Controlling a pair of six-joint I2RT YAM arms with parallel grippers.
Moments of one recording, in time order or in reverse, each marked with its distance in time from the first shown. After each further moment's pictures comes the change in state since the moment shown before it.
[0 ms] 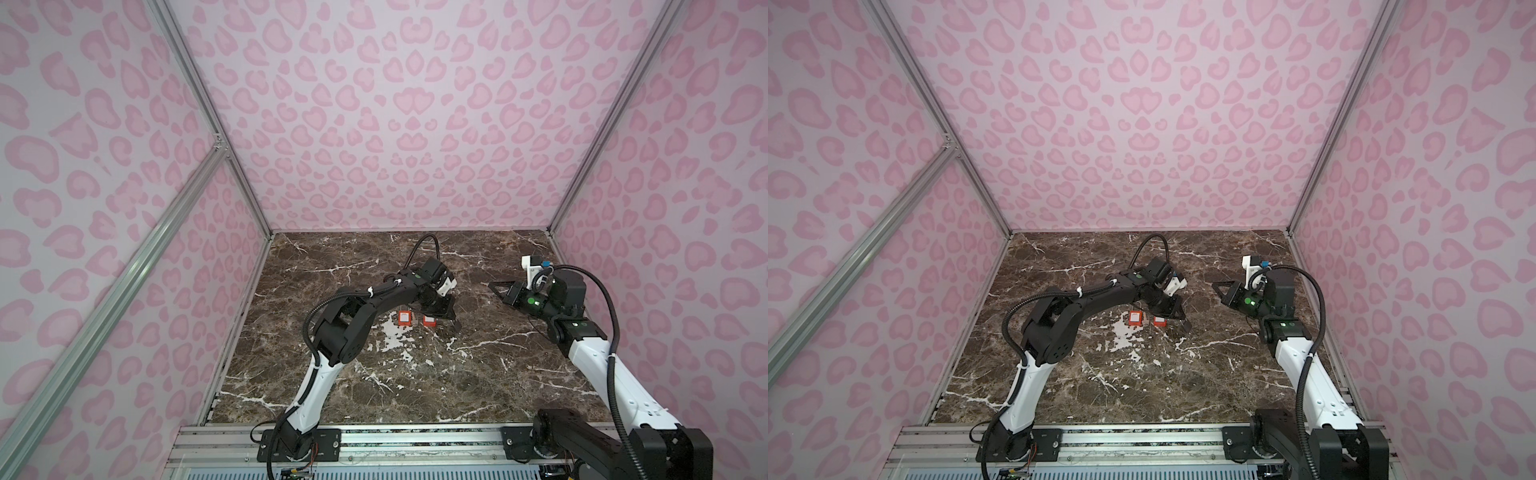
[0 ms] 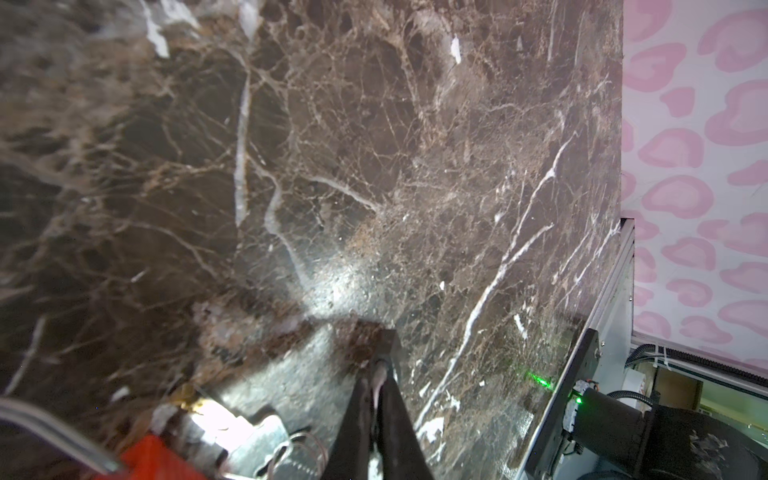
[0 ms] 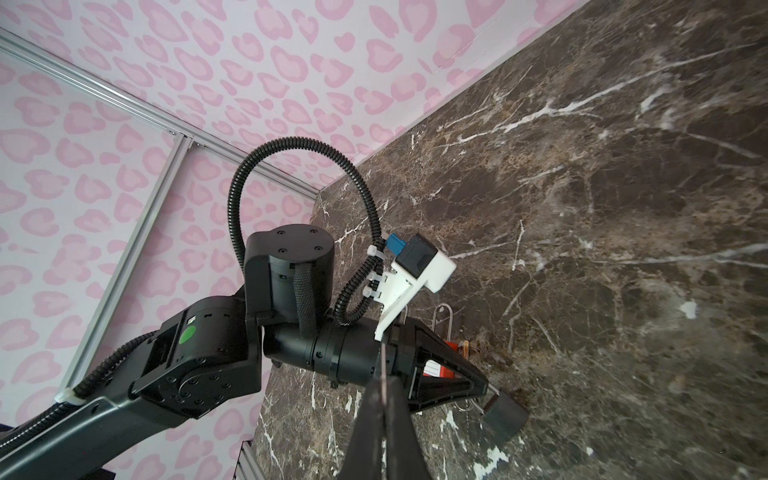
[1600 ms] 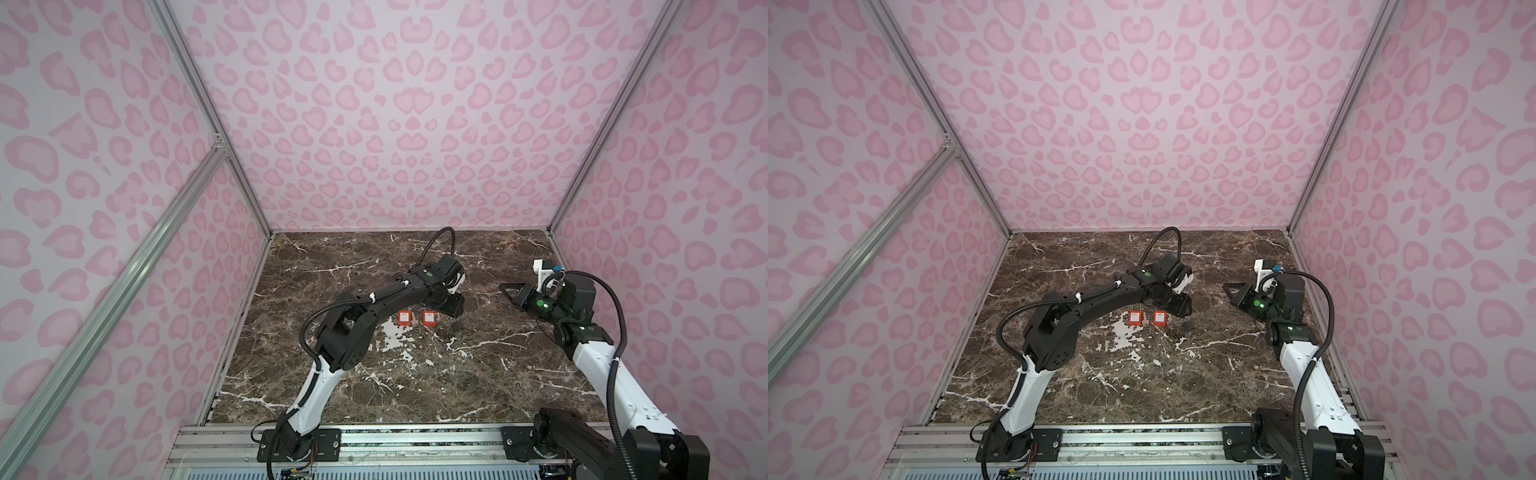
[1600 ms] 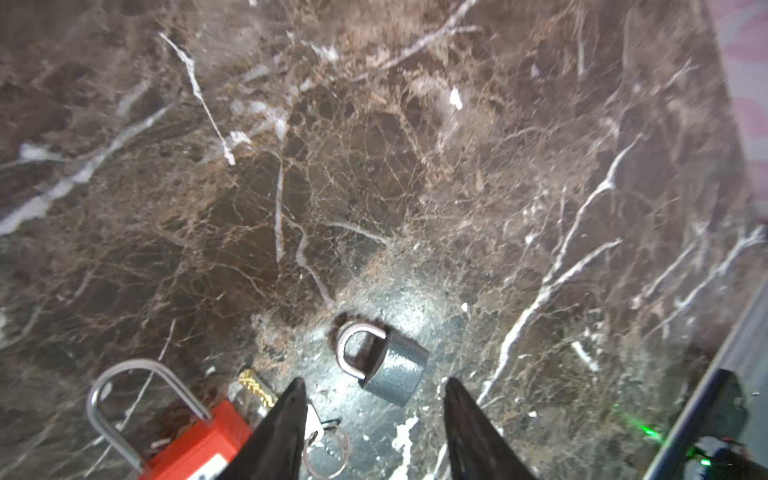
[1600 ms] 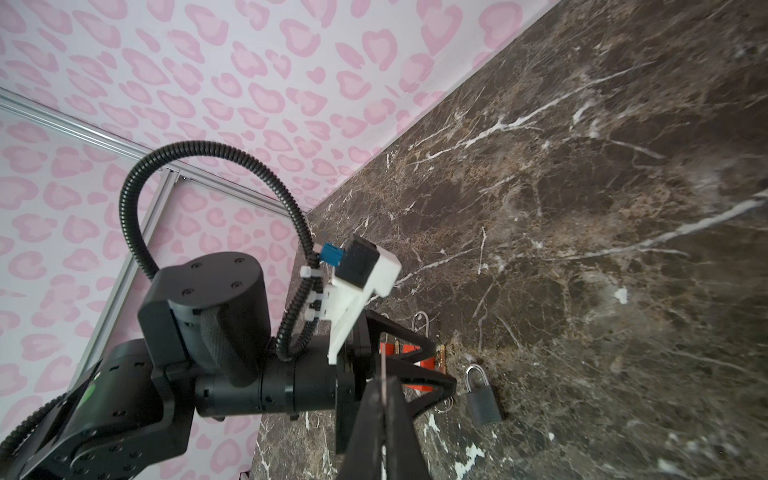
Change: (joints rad) left arm -0.102 -0.028 0.111 -0.142 -0.347 0.135; right arm -0.103 -0.026 -0.032 -0.007 -0.013 0.014
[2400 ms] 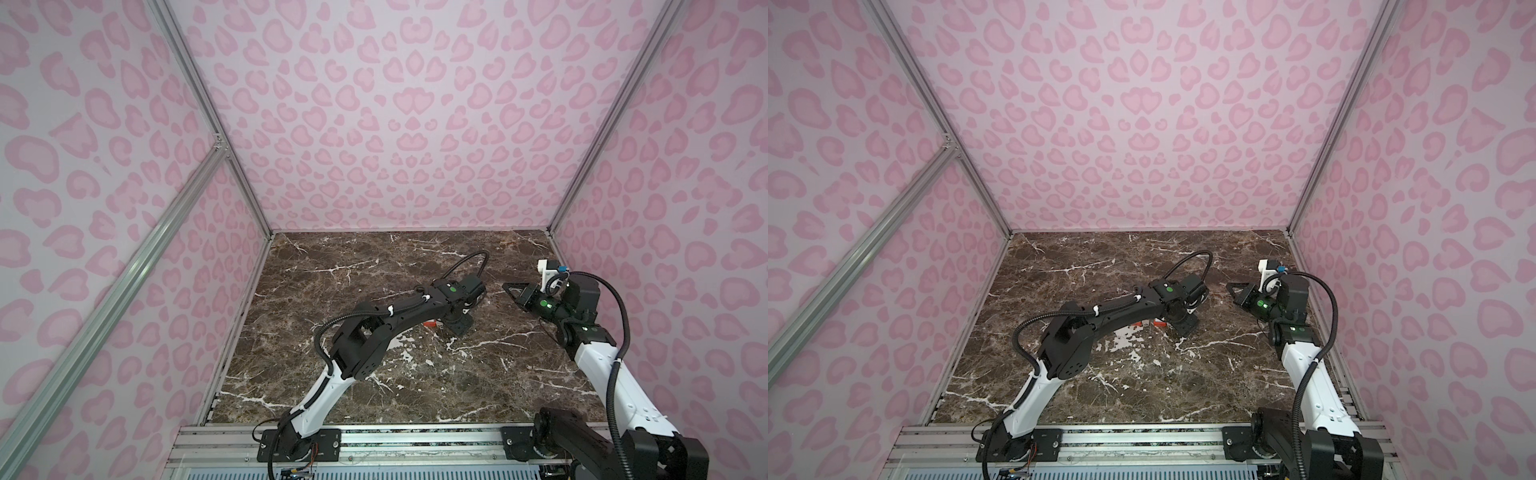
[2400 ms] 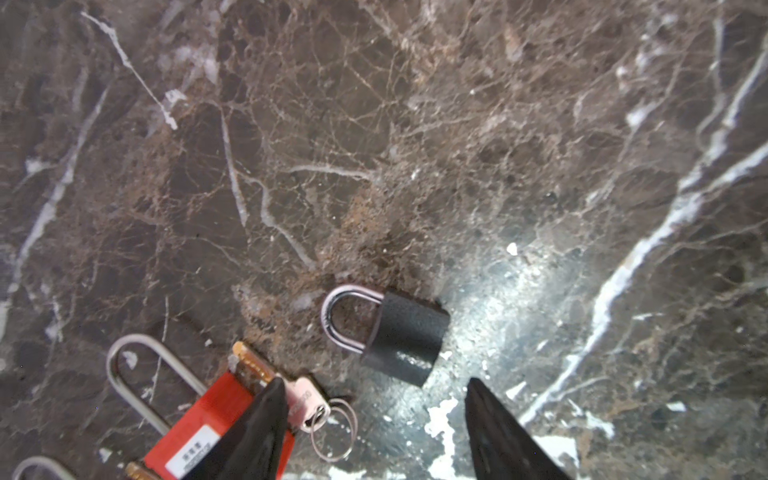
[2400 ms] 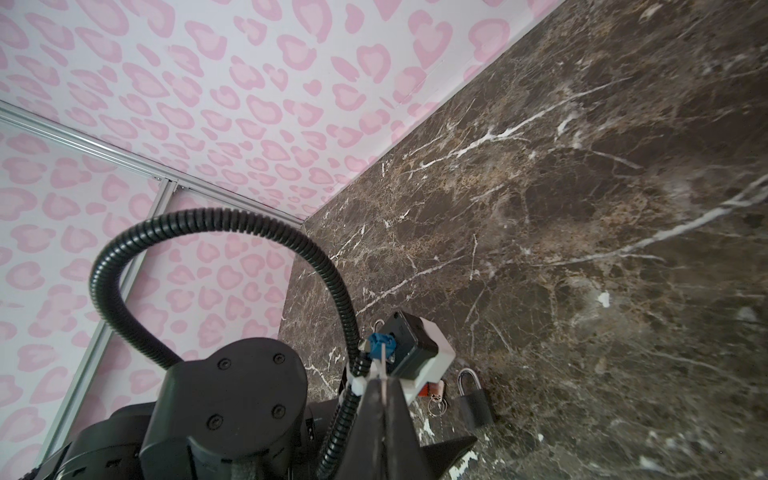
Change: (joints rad) left arm -0.119 0.079 0.108 -0.171 -0.289 0.180; right arm -0.026 -0.002 0.000 -0.005 -0.008 -0.006
